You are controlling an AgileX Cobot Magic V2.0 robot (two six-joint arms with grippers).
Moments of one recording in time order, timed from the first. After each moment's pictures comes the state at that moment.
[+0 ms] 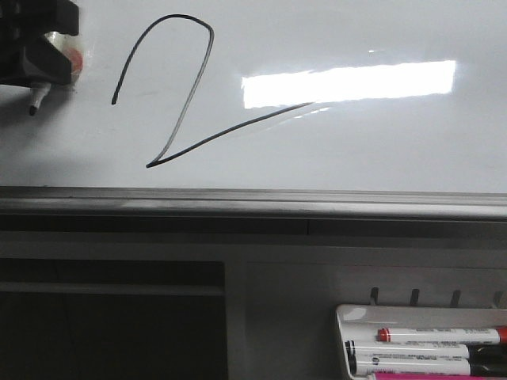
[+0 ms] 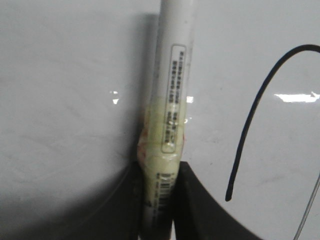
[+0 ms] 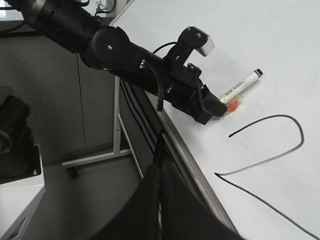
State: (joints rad) left arm -0.43 1.29 -0.68 -0.68 -0.11 0.42; right arm 1.18 0.81 -1.00 -0.23 0.57 0.04
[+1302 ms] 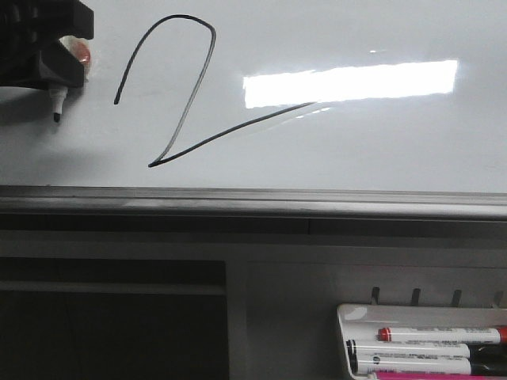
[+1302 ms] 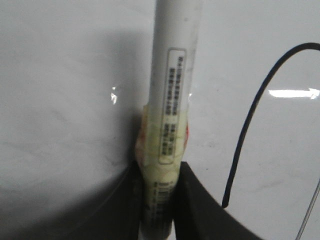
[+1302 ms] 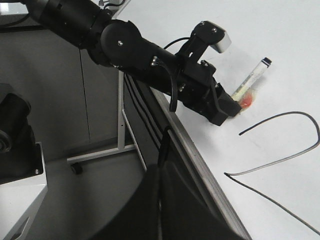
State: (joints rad) left arm -0.43 1.33 -0.71 -0.68 -0.10 0.42; right arm 1.18 0.87 -0.99 -0.23 0.53 0.06
